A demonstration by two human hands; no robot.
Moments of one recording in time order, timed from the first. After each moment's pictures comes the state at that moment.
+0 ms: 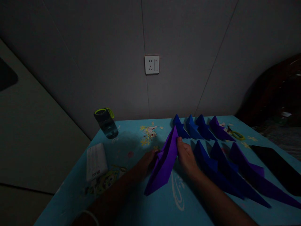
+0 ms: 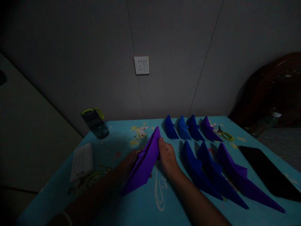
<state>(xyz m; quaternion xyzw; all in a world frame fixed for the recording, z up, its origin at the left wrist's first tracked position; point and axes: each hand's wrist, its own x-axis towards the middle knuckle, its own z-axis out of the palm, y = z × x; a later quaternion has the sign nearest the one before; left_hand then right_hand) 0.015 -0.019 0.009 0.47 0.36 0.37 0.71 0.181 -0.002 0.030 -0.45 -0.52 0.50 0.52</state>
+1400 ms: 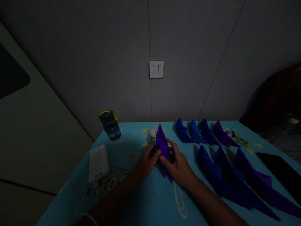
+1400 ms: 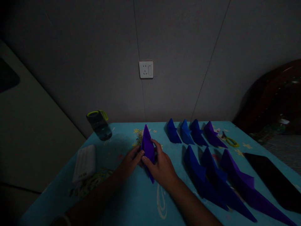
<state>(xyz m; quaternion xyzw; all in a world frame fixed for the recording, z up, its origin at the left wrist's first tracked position) 0.015 -0.004 0.006 0.55 0.48 0.46 0.50 0.174 -0.005 0.013 -0.46 -0.70 0.35 0.41</state>
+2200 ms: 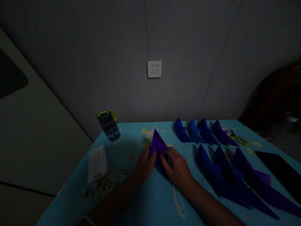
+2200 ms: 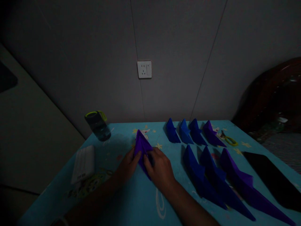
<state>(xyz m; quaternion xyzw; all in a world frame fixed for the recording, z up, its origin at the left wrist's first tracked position) 0.014 -0.007 0.005 0.59 0.52 0.46 0.40 0.169 -0.007 0.010 -0.46 -0.78 0.20 0.38</state>
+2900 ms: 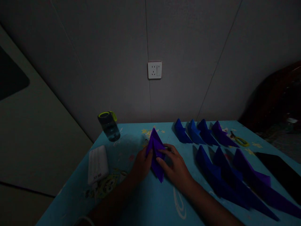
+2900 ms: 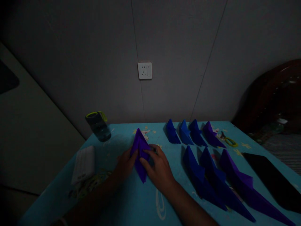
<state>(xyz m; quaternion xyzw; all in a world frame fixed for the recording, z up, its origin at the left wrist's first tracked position) 0.009 -0.004 0.013 0.56 0.57 0.47 0.37 0.170 -0.004 0.002 -0.43 -0.76 0.25 0.42</state>
